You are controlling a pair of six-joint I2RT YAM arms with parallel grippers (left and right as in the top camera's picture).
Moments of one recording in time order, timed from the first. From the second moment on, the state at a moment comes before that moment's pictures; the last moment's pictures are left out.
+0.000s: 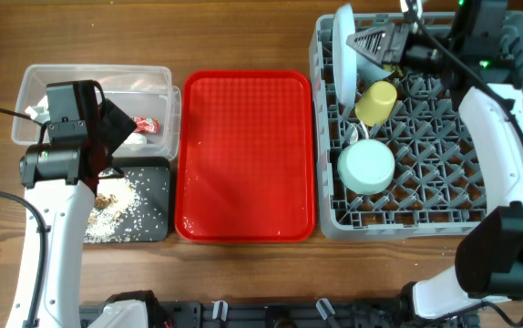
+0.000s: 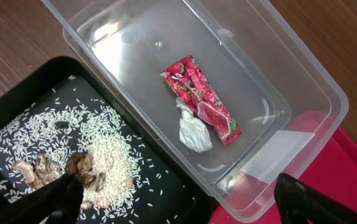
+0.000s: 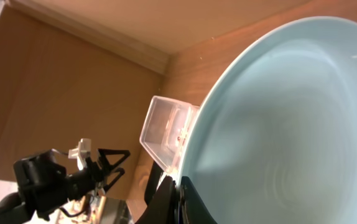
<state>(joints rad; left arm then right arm) 0.09 1.28 1.12 -0.85 -0.25 -0.70 -0.07 1.72 1.45 -0.39 -1.11 0.49</state>
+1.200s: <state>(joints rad) 0.09 1.28 1.12 -0.85 -0.25 -0.70 -0.14 1.76 1.39 -0.43 -0.89 0.39</state>
